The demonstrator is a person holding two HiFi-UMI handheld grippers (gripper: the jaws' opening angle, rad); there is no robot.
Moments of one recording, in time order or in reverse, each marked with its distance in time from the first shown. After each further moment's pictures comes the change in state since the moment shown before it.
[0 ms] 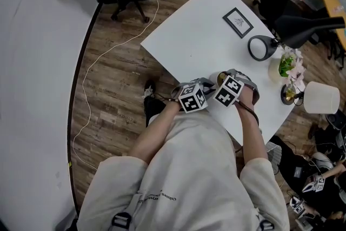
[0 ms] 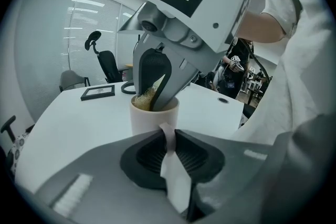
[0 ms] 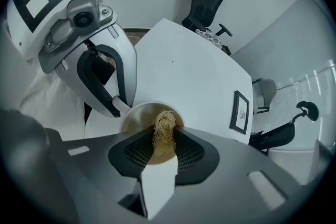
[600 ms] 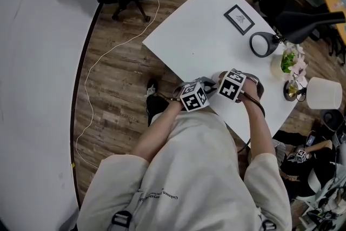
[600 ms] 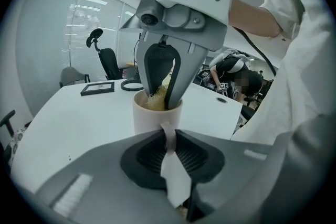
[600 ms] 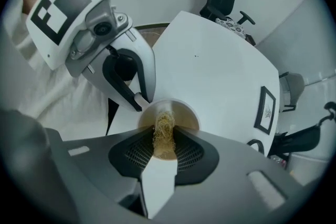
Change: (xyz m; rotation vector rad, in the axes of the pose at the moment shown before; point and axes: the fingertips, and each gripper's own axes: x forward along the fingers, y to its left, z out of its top) left arm -0.002 -0.007 -0.010 -0.029 -0.002 -0.006; right arm -0.010 0.035 -0.002 -0.061 0.063 0.262
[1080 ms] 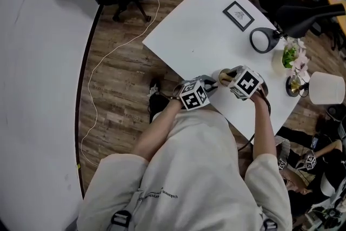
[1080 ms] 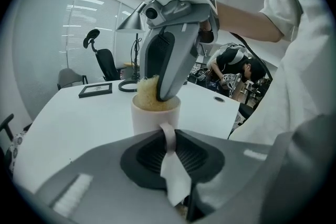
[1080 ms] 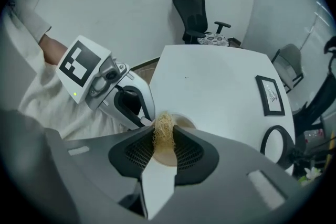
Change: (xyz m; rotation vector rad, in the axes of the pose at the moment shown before) left arm -0.007 -0.005 0.003 0.022 0.009 -0.020; right arm -0.031 0.001 0.014 0.258 -0.347 0.142
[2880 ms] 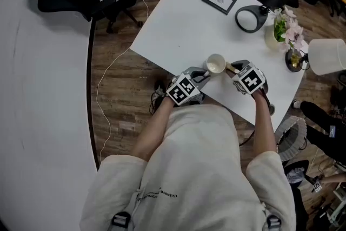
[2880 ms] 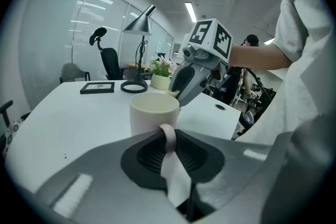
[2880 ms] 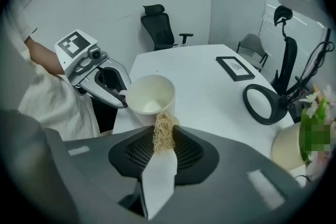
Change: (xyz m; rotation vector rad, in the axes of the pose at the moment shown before) left arm -0.002 0.003 0.003 -0.081 -0.044 0.003; right arm 0.008 -0.026 -0.076 0.280 -0.209 -0.175
